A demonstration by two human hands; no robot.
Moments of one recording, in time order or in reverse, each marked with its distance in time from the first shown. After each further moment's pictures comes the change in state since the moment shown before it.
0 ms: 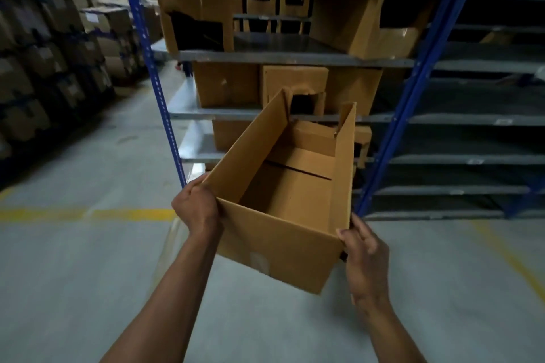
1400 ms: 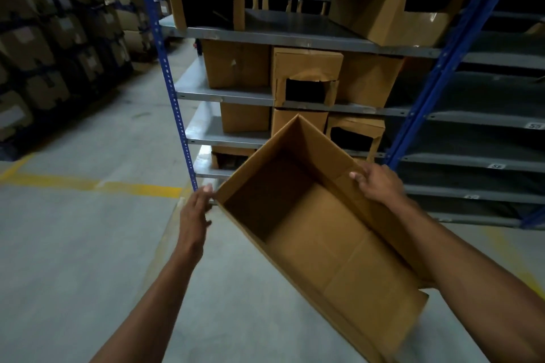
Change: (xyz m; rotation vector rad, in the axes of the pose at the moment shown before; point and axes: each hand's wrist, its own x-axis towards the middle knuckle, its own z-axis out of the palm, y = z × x) left_hand 0.003 -0.075 -0.035 0.224 -0.367 -0.048; right_hand 0.258 0.041 -0.040 -1.173 -0.344 -0.197
